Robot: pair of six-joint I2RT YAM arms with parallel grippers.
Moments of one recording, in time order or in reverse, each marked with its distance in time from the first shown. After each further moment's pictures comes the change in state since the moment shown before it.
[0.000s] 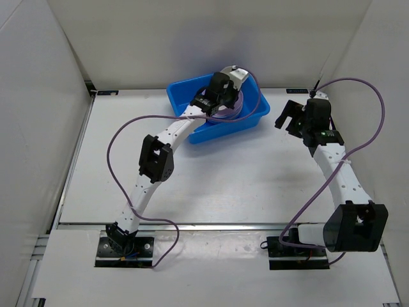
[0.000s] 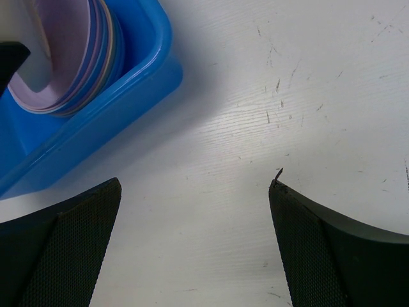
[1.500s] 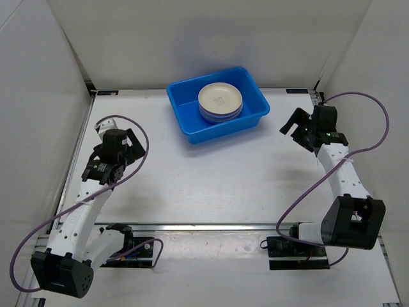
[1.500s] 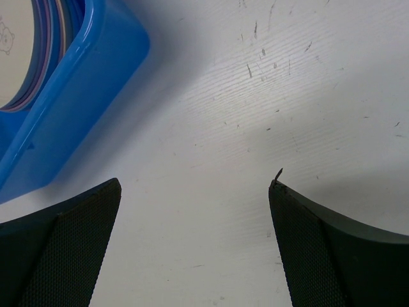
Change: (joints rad) left arm 0.423 -1.555 -1.545 -0.343 -0.429 -0.634; right arm -0.110 0.032 -0.046 -0.071 -0.094 0.111
